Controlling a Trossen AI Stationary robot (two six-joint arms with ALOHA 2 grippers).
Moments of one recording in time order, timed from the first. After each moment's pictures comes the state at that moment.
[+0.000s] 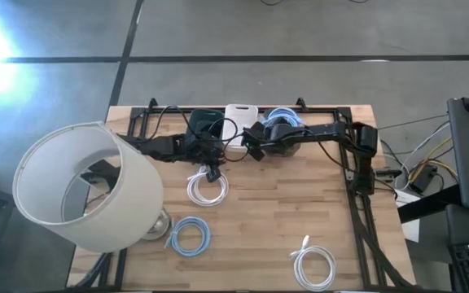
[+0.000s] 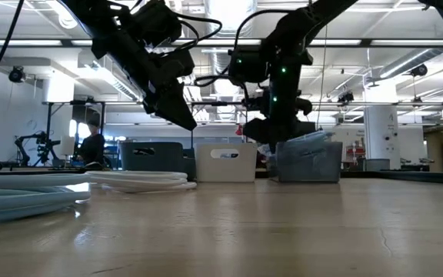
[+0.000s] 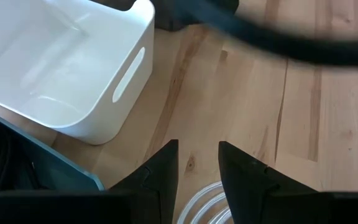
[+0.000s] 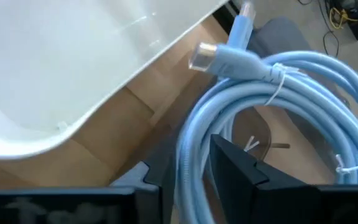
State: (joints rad) left arm 0.21 1.44 0.86 -0.15 -0.05 -0.10; right arm -0.26 1.94 1.36 -0.77 0.65 0.44
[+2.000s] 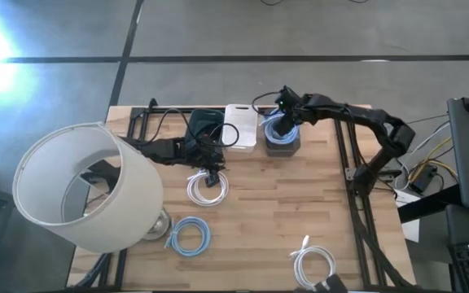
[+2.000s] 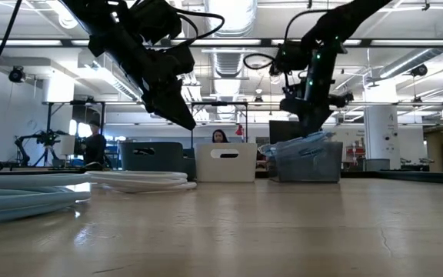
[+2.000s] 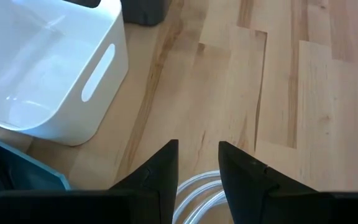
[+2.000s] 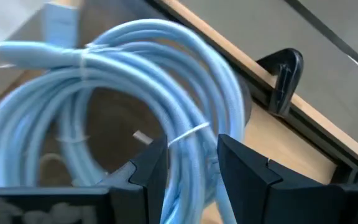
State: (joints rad) left arm 0.16 1.44 0.86 -0.16 -0.03 -0.09; right arm -0.62 1.63 1.20 -0.77 0.34 0.28
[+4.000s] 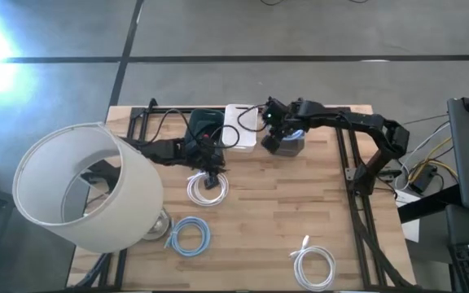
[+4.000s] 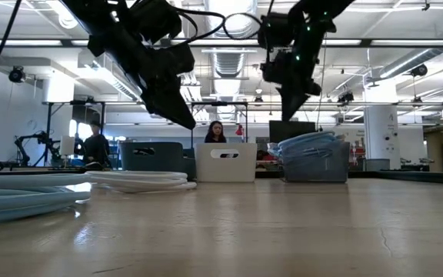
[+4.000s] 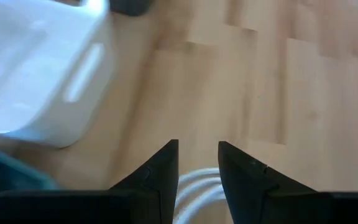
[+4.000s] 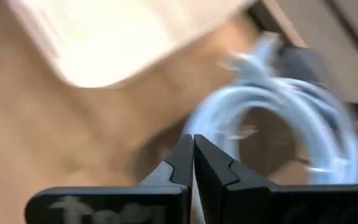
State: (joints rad) left arm 0.15 1.44 0.86 -0.17 0.01 -0.08; right arm -0.42 1.66 1.35 -0.88 0.20 0.20
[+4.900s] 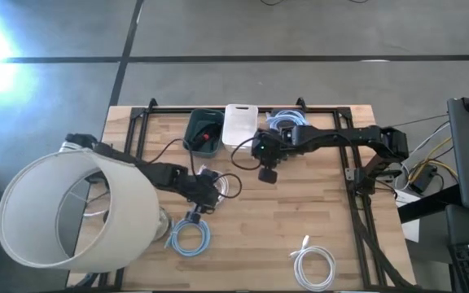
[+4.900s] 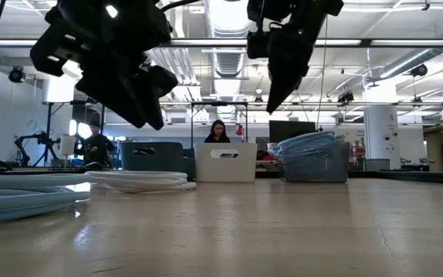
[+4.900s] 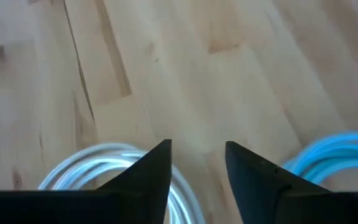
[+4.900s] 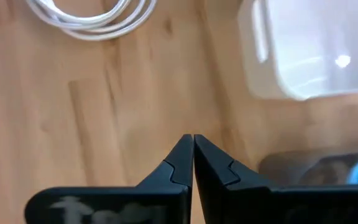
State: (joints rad) left arm -0.18 1.44 0.86 -0.30 0.06 0.17; right arm -0.14 1.66 1.33 -0.81 0.06 0.07
